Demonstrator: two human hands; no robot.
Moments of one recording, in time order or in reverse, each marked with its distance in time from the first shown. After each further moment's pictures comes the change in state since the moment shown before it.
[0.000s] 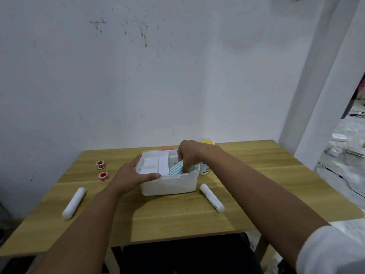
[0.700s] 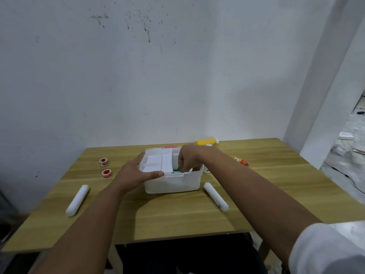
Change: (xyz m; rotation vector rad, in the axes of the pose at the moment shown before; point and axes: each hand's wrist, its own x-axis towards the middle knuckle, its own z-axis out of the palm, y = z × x) left_hand 0.002 -0.001 0.003 0.005 0.037 0.006; right_hand 0.029 0.006 0.024 0.124 -0.133 0.031
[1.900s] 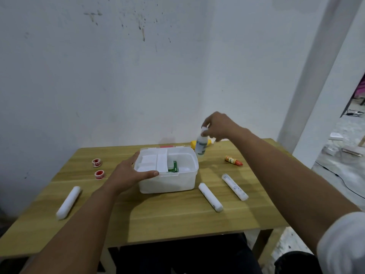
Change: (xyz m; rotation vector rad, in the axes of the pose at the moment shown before) left_hand 0.008 -0.008 -0.002 -0.024 -0.015 0.025; right_hand -0.039 0.075 -0.077 0.261 0.509 0.108
